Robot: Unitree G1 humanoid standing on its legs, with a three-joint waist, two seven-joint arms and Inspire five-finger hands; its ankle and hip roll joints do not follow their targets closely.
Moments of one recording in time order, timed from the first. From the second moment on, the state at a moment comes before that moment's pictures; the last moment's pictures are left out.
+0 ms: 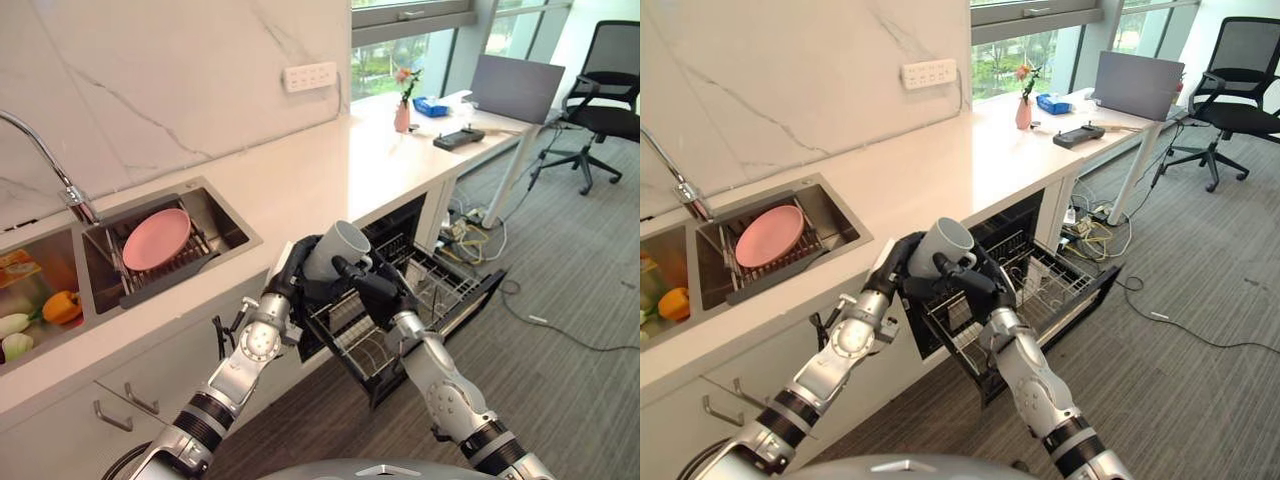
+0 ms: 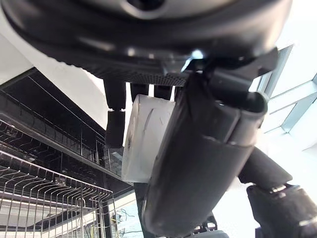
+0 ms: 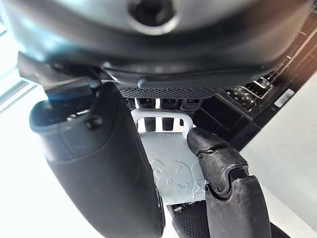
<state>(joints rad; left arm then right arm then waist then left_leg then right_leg) -0.18 0.32 -0.45 0.20 0.02 -0.03 0.22 -0.07 -0.21 0.45 0.12 0.99 -0.08 -0.14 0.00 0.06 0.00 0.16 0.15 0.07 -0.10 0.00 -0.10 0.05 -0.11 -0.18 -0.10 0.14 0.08</state>
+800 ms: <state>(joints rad) -0.18 0.33 -0.47 0.24 0.05 -0.06 0.18 -0.12 -0.31 0.49 0.21 0.94 -0.02 -0.03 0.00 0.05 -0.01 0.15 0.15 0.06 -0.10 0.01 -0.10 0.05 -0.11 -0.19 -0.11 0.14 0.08</state>
